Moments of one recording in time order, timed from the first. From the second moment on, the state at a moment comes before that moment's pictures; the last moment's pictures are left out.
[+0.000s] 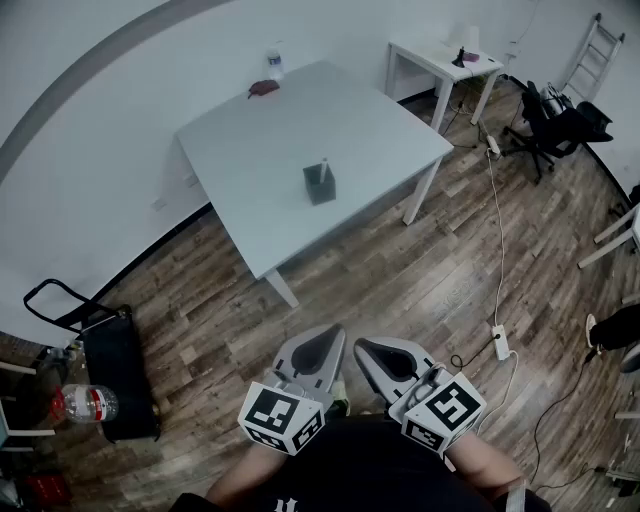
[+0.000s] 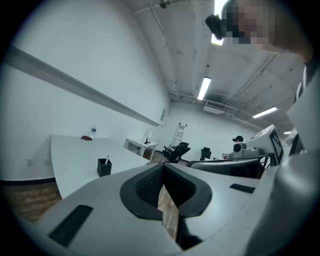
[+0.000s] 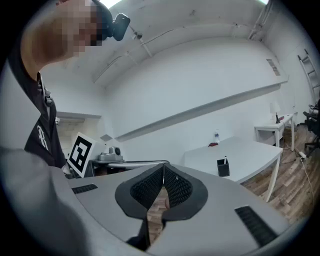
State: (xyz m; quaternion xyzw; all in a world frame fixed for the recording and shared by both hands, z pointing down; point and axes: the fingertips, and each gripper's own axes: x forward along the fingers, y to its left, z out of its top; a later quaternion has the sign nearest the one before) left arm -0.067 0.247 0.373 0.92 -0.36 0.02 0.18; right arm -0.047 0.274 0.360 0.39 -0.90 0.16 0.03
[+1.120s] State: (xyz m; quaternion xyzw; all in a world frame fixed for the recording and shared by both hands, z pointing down) left arm -0.049 0.041 0.396 0.89 -0.41 0.06 0.17; right arm -0.027 0.074 0.366 0.34 -0.92 0.18 0.03
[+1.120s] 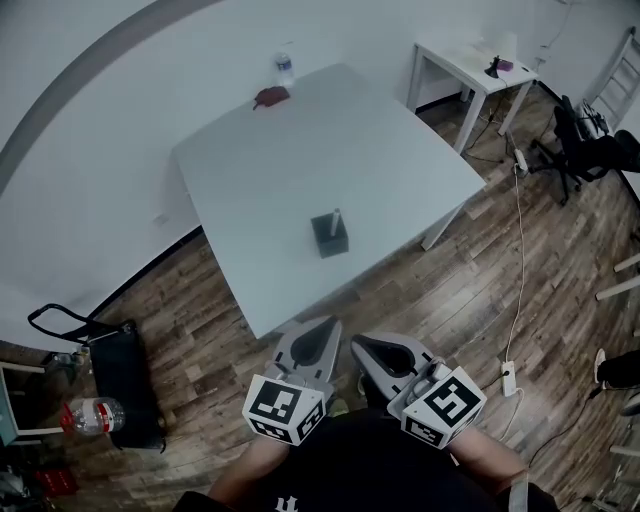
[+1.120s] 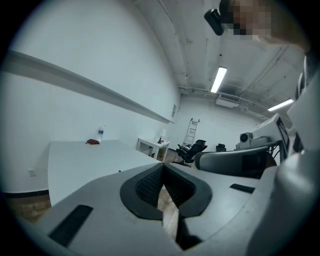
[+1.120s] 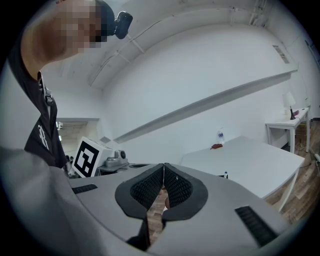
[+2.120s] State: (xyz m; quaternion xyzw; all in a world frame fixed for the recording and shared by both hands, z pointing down) left arm -0.024 -0.145 0.490 0.84 -0.48 0.19 0.15; right arm 0.054 -0.072 0.365 0.34 -0.92 0.20 0.02
